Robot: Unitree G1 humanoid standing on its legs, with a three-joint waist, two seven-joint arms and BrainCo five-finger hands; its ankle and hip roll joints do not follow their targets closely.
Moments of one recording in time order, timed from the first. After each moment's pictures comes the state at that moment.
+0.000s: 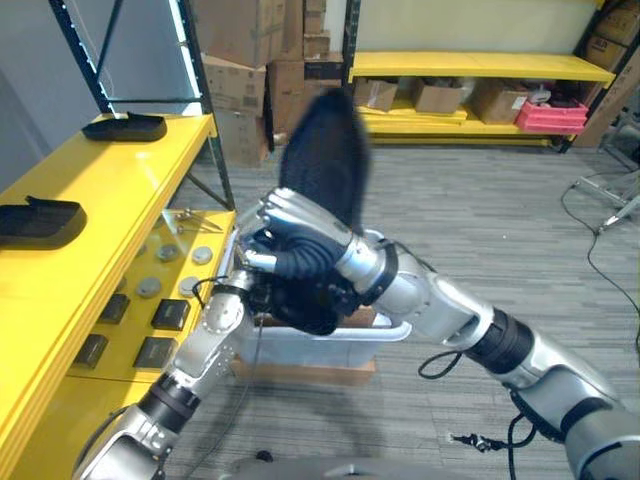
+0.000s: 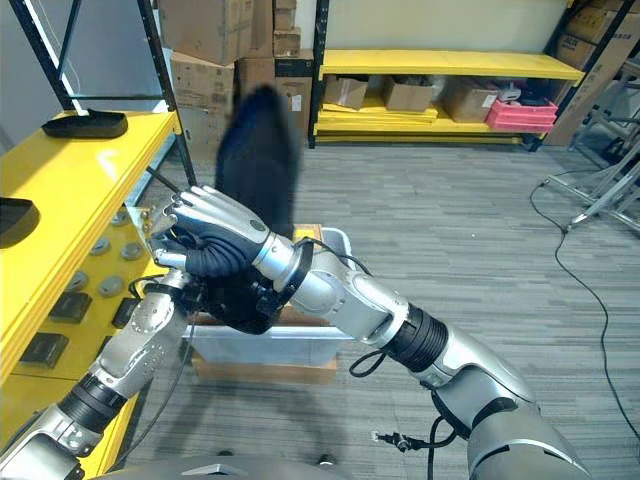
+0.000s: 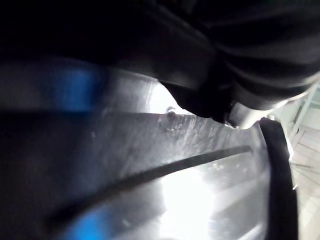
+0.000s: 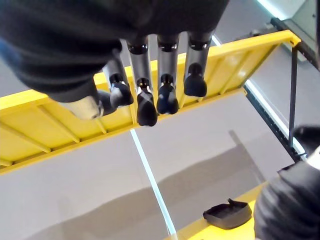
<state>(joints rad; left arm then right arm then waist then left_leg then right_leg) -0.26 0.37 -0.48 0.00 -0.53 -0.12 0.32 -0.71 -0.60 0.78 -0.33 -0.19 -0.26 -0.15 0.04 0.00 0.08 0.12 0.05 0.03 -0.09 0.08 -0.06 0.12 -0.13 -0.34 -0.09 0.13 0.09</state>
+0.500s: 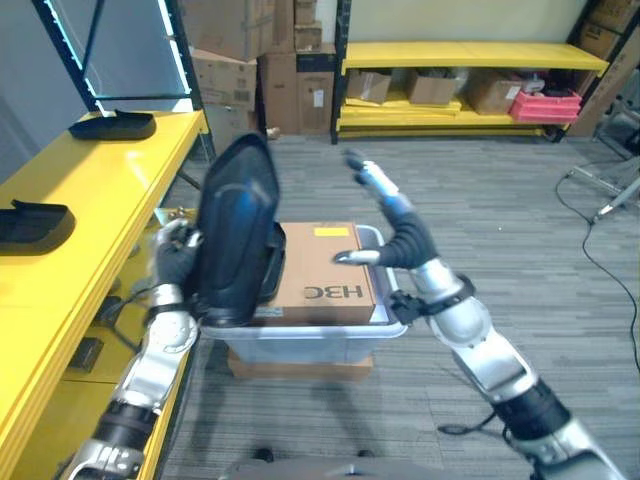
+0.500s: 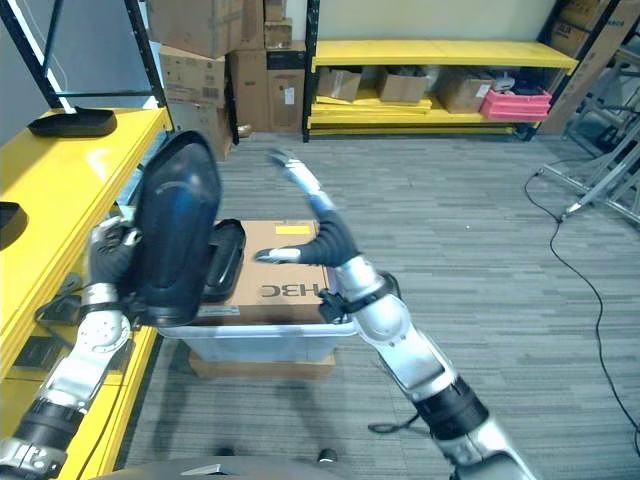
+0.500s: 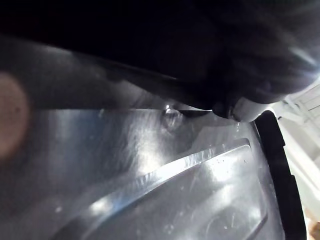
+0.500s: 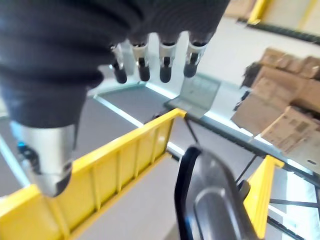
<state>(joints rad) -0.05 0.43 -0.09 0.09 0.23 -0.05 0.59 -0.11 -0.51 0.28 -0.34 0.10 -0.30 -0.18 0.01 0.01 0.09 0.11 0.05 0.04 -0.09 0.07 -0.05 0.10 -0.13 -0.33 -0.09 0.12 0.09</state>
